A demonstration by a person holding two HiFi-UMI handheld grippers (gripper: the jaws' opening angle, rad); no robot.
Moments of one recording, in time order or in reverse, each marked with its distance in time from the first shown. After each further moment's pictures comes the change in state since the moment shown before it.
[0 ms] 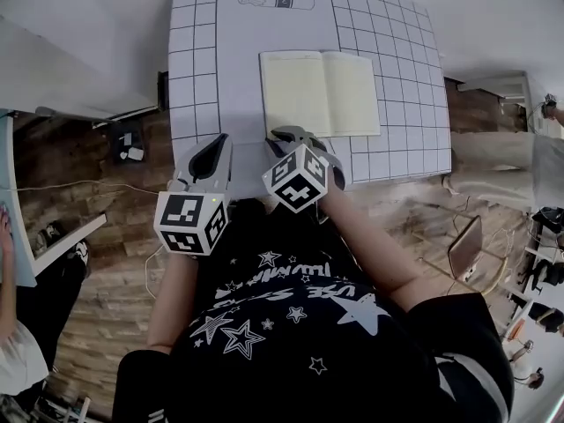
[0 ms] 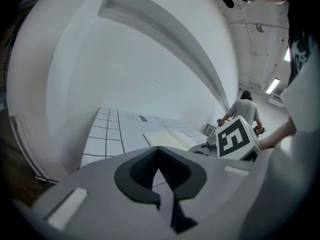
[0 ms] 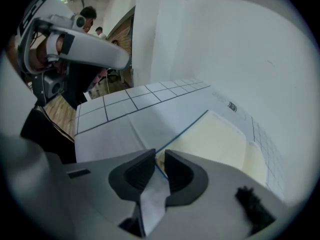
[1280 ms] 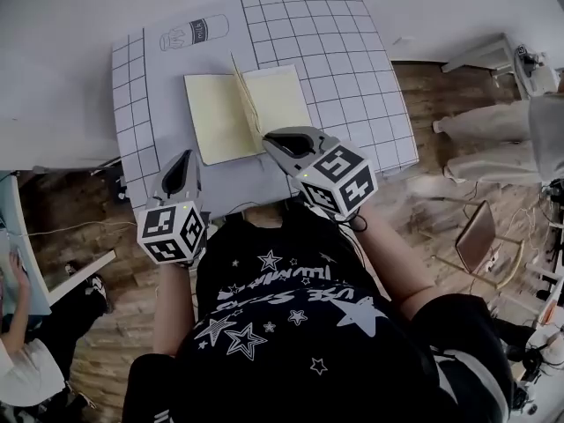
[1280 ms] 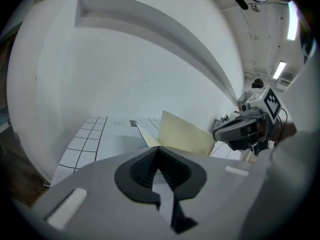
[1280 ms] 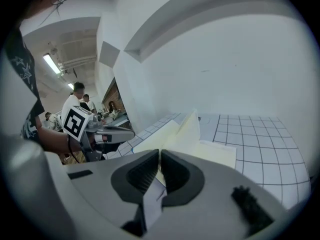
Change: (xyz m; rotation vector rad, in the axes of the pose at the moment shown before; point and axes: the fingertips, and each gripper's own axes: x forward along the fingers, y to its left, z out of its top) left arm 0.058 -0.080 0.024 0.074 0.012 0.124; right arm -0.171 -0.114 -0.048 0.398 -0.476 0.176
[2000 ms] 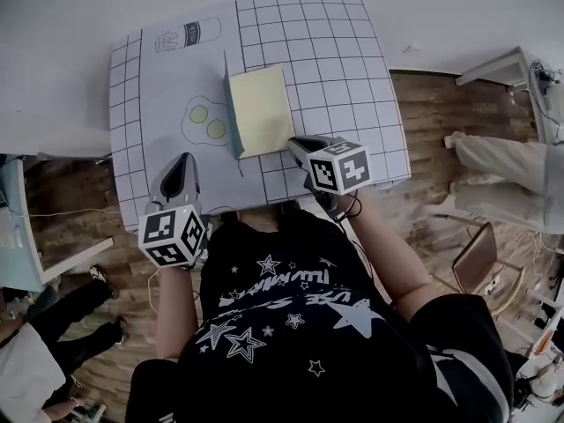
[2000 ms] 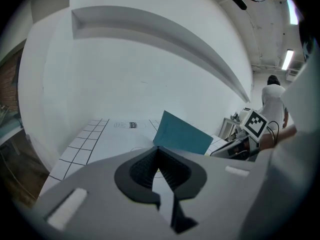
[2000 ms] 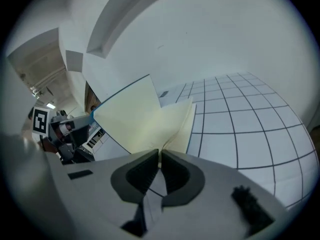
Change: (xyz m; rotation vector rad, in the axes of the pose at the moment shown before) left arm 0.011 -0.049 0.003 0.016 -0.022 0.128; right arm -0.023 -0.107 -0.101 0.299 0.138 -0.089
